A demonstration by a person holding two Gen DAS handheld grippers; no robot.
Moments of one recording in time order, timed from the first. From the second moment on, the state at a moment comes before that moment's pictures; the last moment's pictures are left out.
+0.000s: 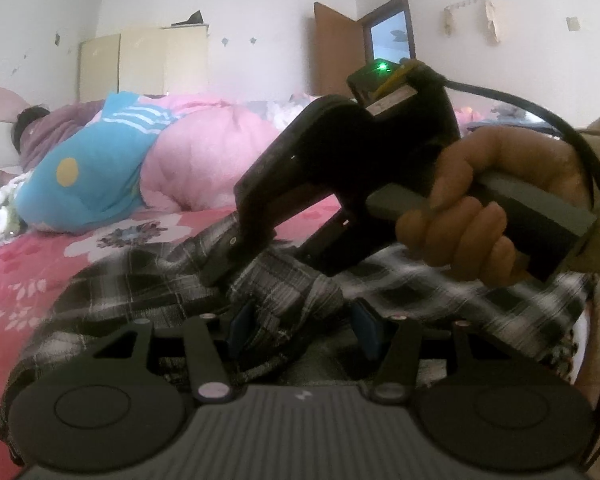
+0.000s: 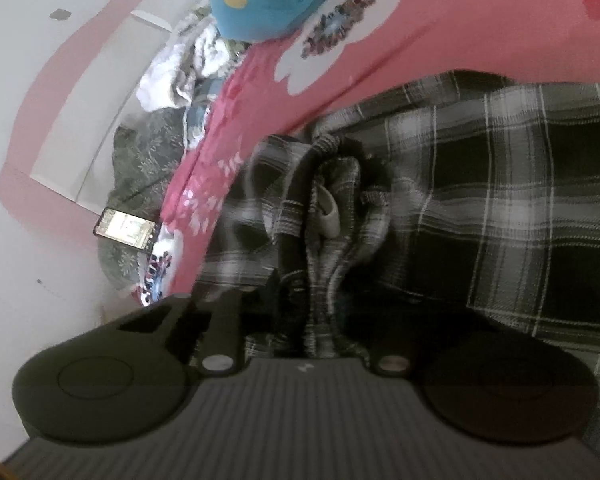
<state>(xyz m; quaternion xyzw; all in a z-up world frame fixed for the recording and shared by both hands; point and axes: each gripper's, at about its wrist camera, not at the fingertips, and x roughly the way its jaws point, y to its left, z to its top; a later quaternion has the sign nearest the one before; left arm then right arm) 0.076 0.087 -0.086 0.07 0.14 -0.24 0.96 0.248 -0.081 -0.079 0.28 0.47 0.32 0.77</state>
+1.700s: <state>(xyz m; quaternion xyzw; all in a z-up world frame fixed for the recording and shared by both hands) 0.199 -0.047 -0.079 -0.03 0.29 -0.37 0.88 0.094 -0.523 0.003 0.28 0.38 0.00 0.88</state>
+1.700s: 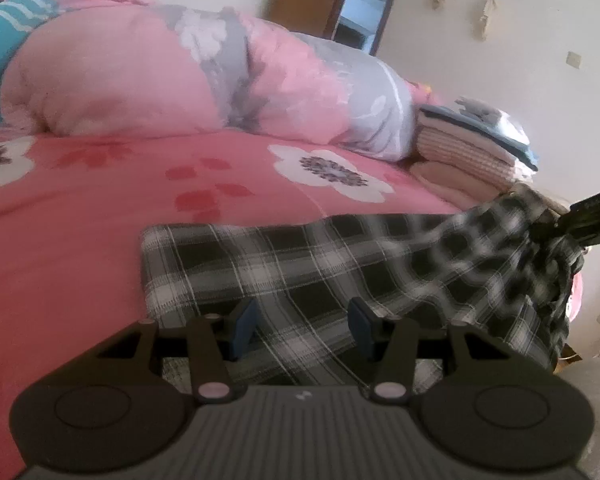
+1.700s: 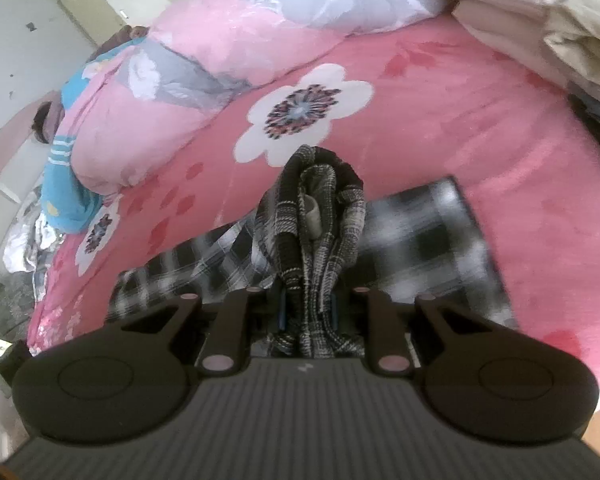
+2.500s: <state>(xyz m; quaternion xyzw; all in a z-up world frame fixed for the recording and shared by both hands) 0.232 -0.057 -0.080 -0.05 0.31 -0.41 0.86 0.068 -0.584 -0.063 0.36 0.40 -0.01 0.84</state>
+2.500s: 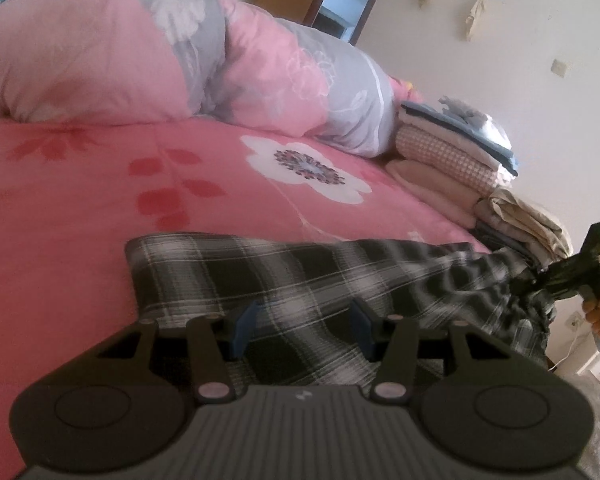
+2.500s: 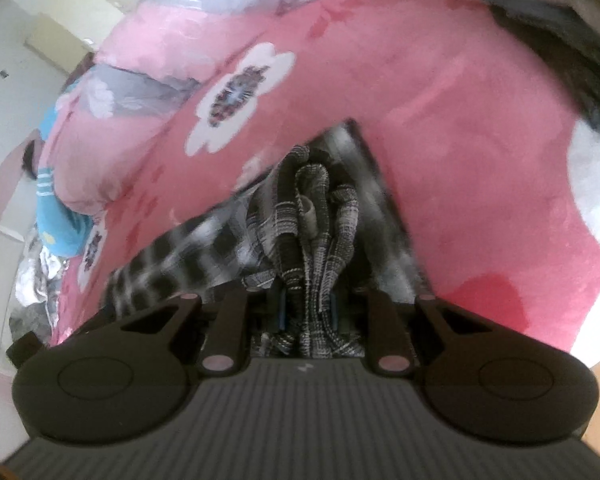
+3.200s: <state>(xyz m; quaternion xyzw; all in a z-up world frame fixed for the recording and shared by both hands) 0.203 0.039 -0.068 -0.14 0.31 -0.34 0.87 0.032 -0.468 0.022 0.33 0.30 0.07 0.89</state>
